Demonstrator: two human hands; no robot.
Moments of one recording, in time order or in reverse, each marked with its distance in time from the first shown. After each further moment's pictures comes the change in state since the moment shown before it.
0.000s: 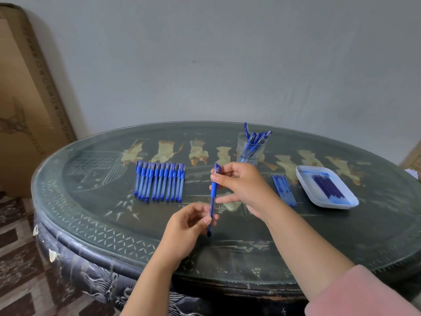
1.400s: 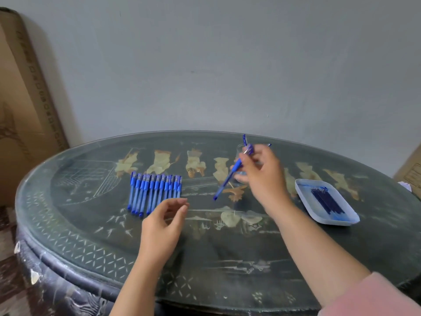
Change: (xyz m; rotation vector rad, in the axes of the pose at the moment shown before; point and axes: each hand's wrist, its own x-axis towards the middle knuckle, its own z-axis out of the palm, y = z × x) left_hand 0.023 0.013 -0.027 0.257 0.341 0.124; right_hand 0.031 -0.017 -0.022 -0.085 0.405 -0.356
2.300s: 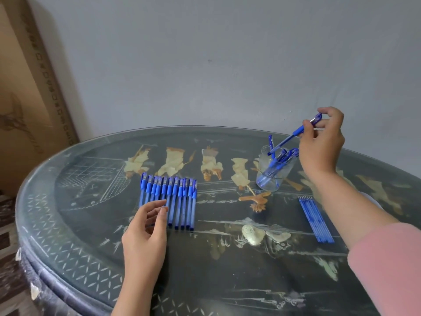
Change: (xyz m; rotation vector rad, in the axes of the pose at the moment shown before) left_hand 0.031 -0.026 -0.026 0.006 0.296 -0.073; right_hand 0.125 0.040 -0.022 -0.424 0.430 -0.327
